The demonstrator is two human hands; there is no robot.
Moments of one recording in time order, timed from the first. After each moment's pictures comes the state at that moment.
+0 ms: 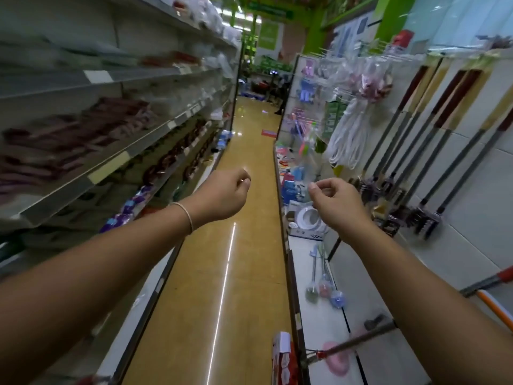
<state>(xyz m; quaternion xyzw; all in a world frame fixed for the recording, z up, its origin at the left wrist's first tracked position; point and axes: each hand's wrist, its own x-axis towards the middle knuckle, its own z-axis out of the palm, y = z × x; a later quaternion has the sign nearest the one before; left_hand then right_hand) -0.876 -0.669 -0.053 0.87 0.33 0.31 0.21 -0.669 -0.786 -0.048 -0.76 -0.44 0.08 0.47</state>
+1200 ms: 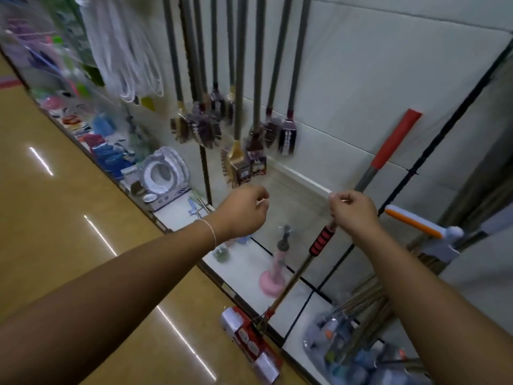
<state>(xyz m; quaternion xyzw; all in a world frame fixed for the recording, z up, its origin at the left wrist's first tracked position) -0.382 -0.637 -0.184 0.95 -0.09 0.04 0.29 -0.341 -0.878 -0.209 -0.85 0.13 -0.03 0.51</state>
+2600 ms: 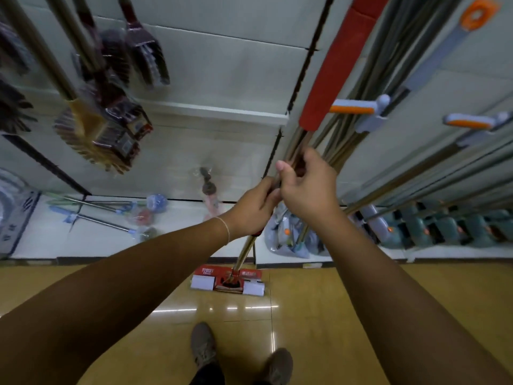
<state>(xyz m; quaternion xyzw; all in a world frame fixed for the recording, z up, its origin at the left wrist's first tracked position) -0.341 -0.719 -0.318 0.73 -0.39 -0.28 0.48 -0.409 -0.821 -0.247 -0.85 0.28 -0.23 0.38</state>
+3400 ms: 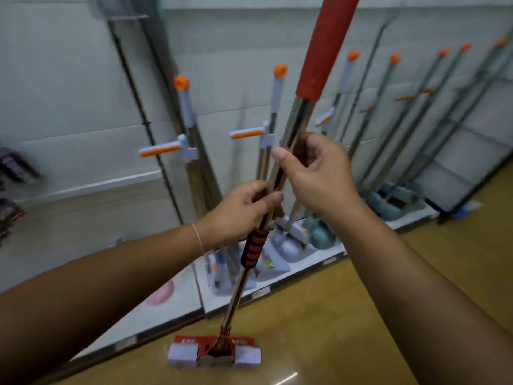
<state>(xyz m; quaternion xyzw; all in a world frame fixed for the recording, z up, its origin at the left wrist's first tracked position) -0.619 -0.871 -0.155 0.58 -0.50 -0.35 0.54 -0.741 -0.950 -0.086 -0.73 0.27 -0.44 0.44</state>
